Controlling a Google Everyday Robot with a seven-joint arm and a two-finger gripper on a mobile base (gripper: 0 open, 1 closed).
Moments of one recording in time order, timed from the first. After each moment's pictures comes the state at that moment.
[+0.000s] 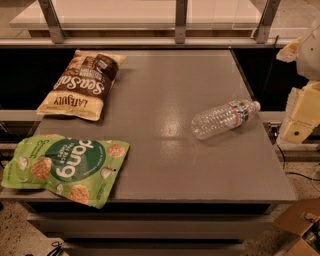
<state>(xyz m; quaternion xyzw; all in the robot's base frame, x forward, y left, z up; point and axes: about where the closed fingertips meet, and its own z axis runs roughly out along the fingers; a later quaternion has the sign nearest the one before) 0.438 -0.216 0.979 -0.60 0.78 -0.04 0.16</state>
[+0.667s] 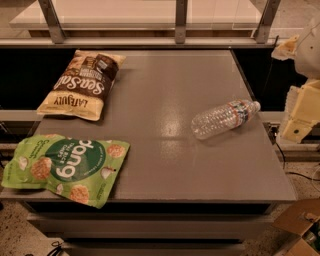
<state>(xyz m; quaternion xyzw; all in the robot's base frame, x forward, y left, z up) 0.442 -0.212 0.981 -0.62 0.76 -0.03 0.17</state>
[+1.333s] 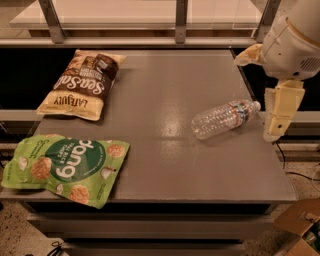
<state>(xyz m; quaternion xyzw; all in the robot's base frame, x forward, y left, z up) 0.472 -0.185 0.952 -0.73 0.67 0.02 0.15</state>
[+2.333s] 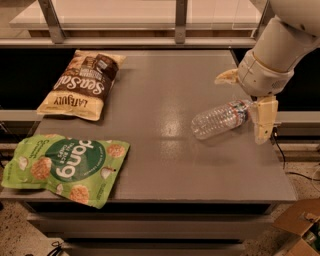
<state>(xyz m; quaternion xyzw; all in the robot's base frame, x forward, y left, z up) 0.522 -0.190 0.877 -0.81 0.57 0.01 0.11</state>
